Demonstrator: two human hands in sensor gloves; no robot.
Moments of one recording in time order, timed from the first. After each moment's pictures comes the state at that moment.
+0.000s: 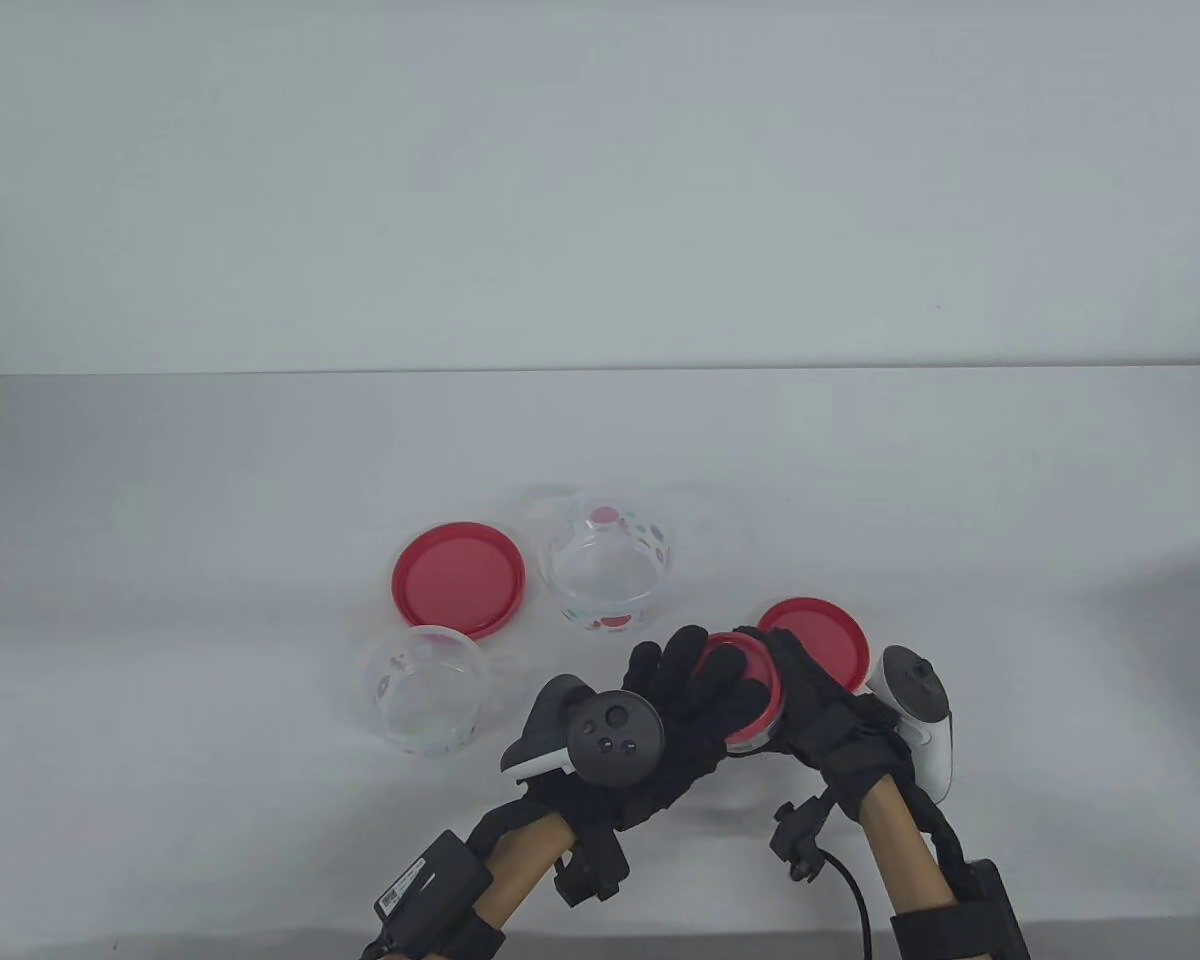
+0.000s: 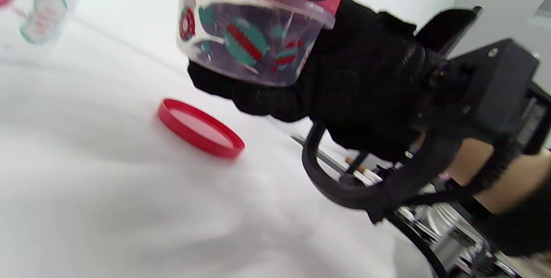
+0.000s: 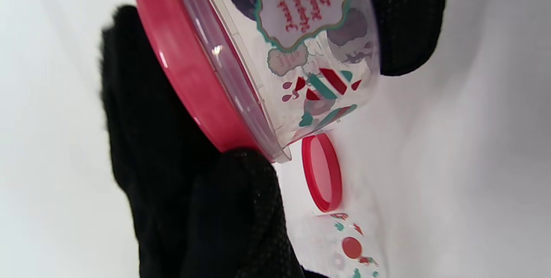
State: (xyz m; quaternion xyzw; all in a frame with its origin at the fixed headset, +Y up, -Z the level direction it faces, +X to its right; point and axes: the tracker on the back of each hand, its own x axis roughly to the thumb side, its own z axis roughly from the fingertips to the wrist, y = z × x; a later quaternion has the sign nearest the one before) left_hand -0.033 -0.705 -0.276 -0.06 -0.39 0.26 0.88; right_hand 0.188 -0.757 -0.300 0.04 0.19 0.65 0.74
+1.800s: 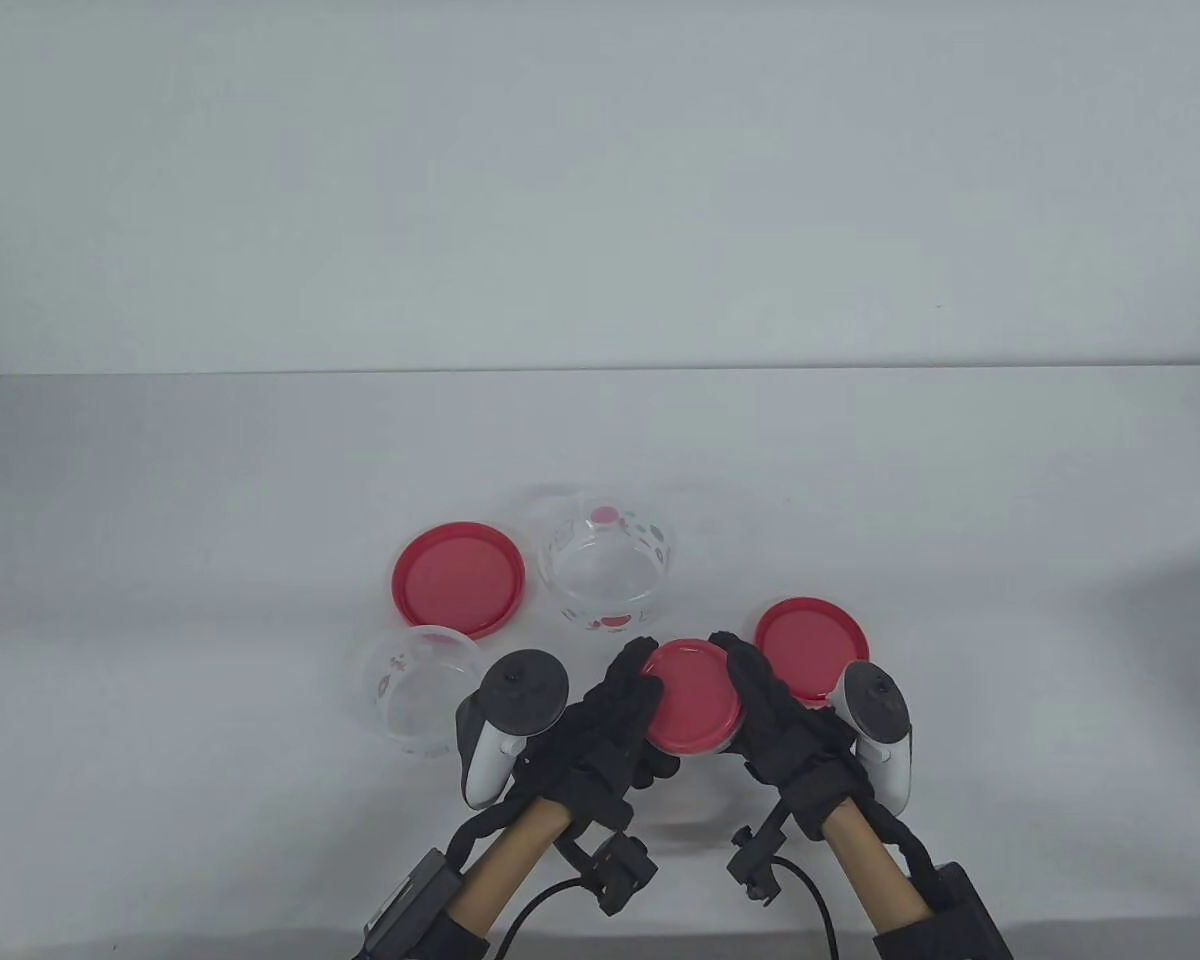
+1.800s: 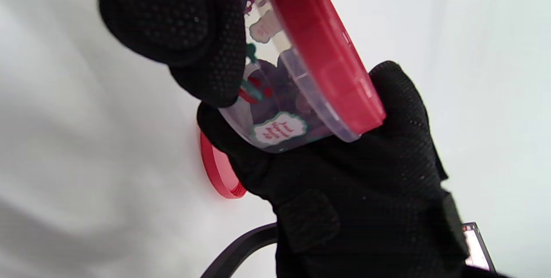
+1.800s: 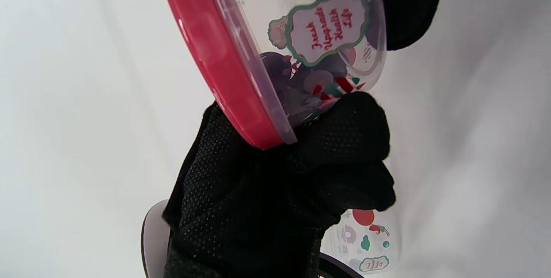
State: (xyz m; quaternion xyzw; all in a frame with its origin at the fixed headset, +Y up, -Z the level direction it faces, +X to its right) left_hand -0.075 -0.733 -0.288 -0.19 -0.11 0.57 0.79; right_hand 0.151 -0.754 -0.288 0.10 0.17 0.66 0.72
